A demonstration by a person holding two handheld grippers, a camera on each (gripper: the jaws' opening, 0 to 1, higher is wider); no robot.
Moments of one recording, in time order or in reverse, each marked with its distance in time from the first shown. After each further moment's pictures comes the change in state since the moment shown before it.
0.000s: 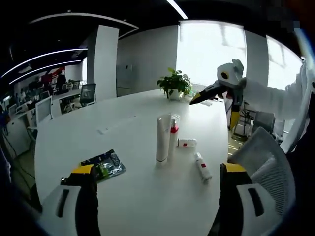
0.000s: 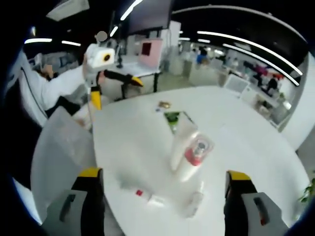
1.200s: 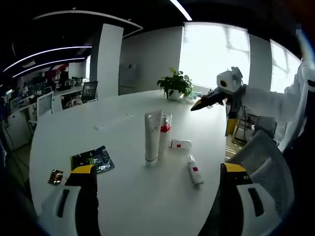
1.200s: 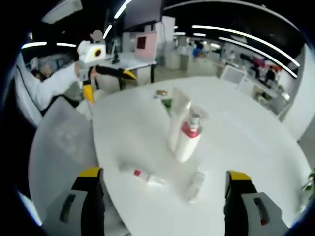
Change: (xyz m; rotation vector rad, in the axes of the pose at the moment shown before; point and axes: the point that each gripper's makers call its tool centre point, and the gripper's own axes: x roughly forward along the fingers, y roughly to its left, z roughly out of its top) left arm 0.023 -0.044 -0.012 -0.052 -0.001 0.035; right arm -0.009 -0.002 -0.051 0.009 0.047 0.044
